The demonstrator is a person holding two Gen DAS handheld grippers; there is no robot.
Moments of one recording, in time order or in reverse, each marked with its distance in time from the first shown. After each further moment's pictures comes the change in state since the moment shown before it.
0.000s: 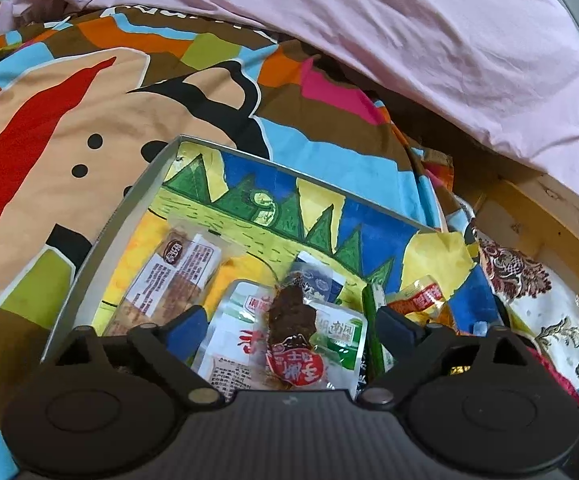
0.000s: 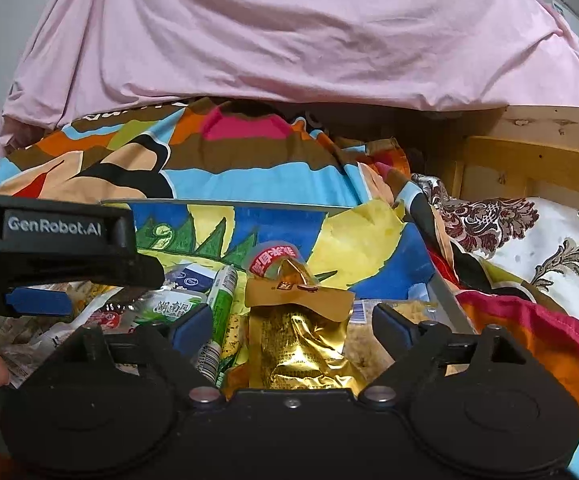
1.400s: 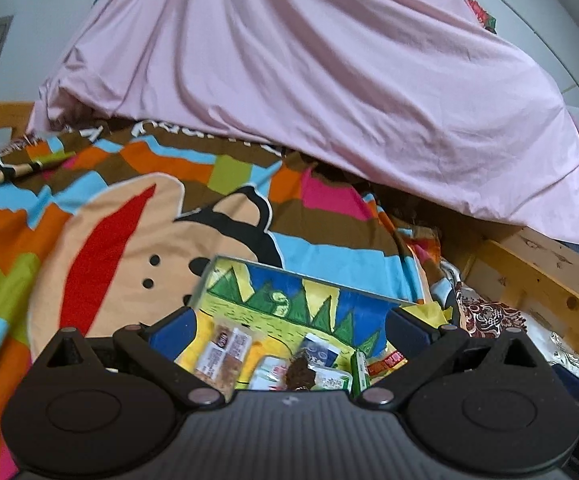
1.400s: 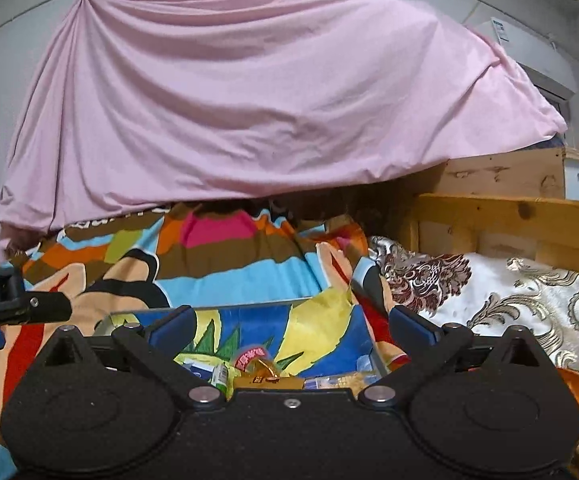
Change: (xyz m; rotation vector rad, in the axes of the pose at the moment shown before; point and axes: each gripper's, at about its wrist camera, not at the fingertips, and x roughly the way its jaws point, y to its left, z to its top) left arm -0.112 -0.018 0.026 0.077 -0.226 0.081; right arm -0.090 -0.035 0.049 0.159 -0.175 -0.034
